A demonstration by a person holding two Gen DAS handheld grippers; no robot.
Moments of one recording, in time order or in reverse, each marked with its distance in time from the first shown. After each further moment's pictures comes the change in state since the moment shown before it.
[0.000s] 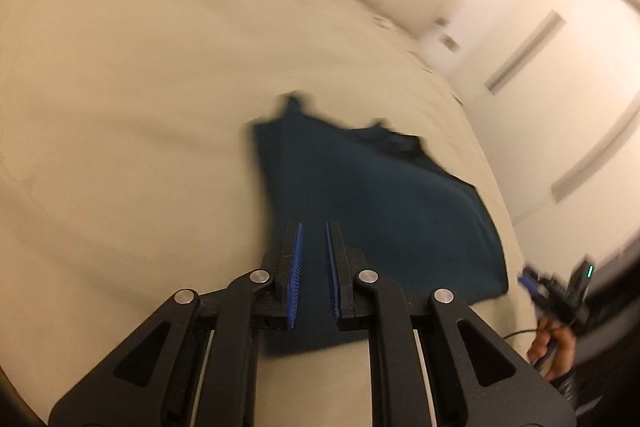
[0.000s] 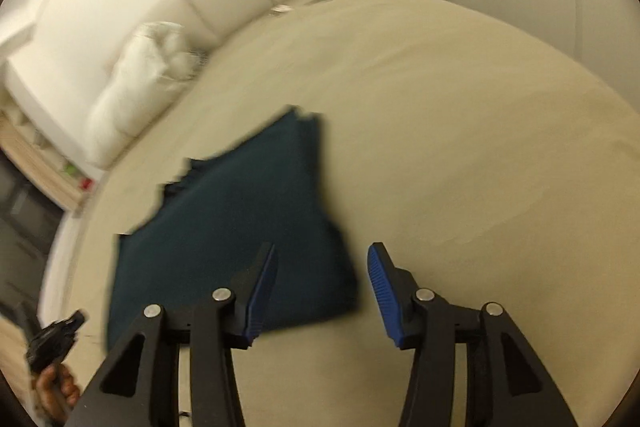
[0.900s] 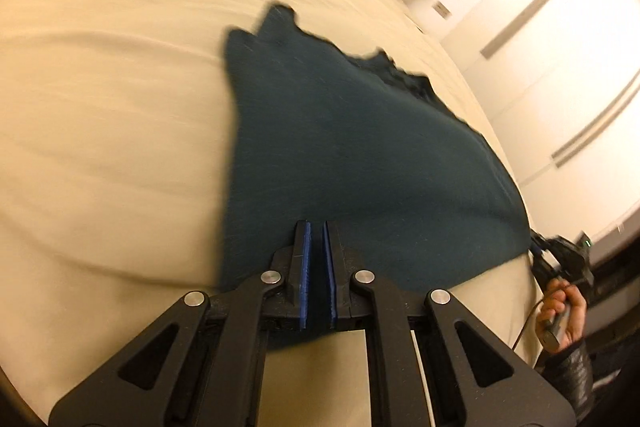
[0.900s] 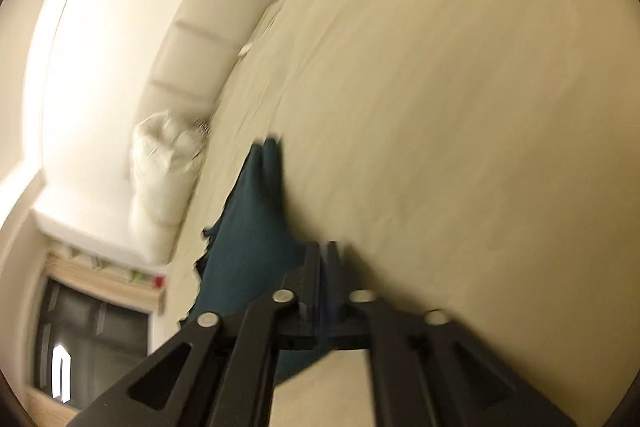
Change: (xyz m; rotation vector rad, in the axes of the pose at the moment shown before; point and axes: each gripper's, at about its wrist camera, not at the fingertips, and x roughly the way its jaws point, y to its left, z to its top) left arm 0.049 0.040 -0.048 -0.033 0.081 -0.004; right arm 0.015 -0.087 -0.010 0.448 -0.142 0.088
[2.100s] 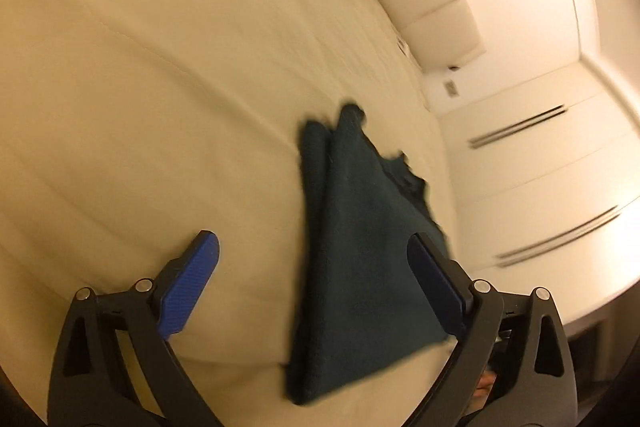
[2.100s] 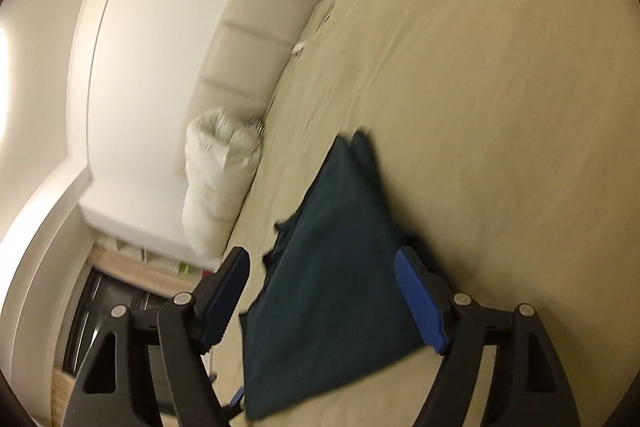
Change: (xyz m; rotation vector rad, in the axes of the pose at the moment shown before) left arm -0.001 0.086 0.058 -0.393 0.014 -0.260; right arm 0.020 0.050 -0.023 -0.028 0.100 0.221
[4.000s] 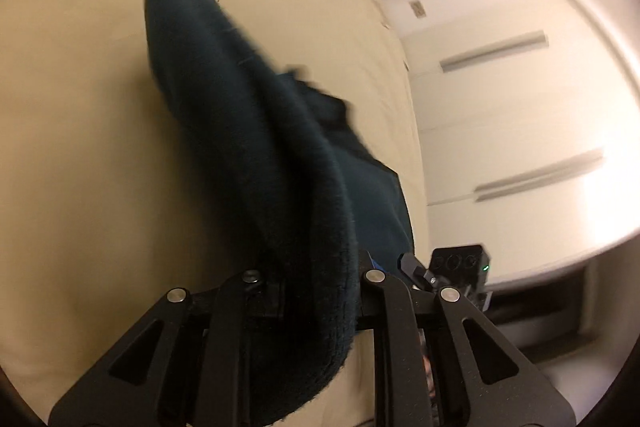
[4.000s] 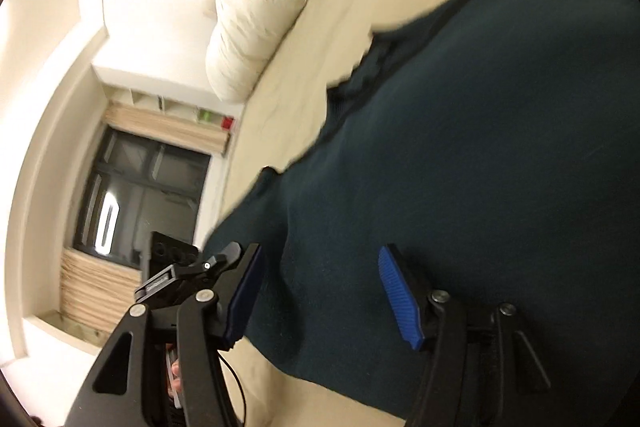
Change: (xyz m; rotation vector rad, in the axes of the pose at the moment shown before) left arm 0.139 -0.174 -0.028 0.191 0.211 0.000; right arm 0.170 0.064 -0.043 -0.126 0.479 0.118
